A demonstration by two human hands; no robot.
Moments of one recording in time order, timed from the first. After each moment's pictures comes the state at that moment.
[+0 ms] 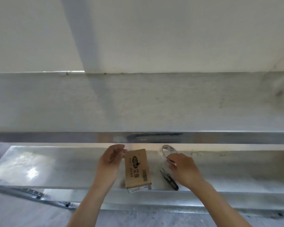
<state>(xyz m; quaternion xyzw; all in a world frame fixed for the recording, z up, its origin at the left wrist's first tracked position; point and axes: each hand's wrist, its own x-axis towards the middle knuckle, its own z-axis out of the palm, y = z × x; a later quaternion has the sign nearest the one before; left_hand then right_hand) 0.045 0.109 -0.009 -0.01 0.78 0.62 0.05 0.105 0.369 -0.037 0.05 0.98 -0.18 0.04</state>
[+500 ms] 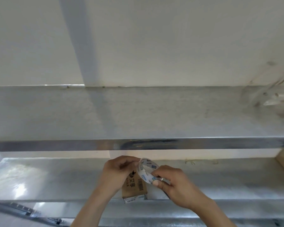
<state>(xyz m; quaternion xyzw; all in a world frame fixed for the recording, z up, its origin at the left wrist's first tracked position) 0.058 0.135 0.037 0.07 0.82 0.56 0.11 0.140 0.347 0.028 -0.10 0.90 -0.42 0.01</state>
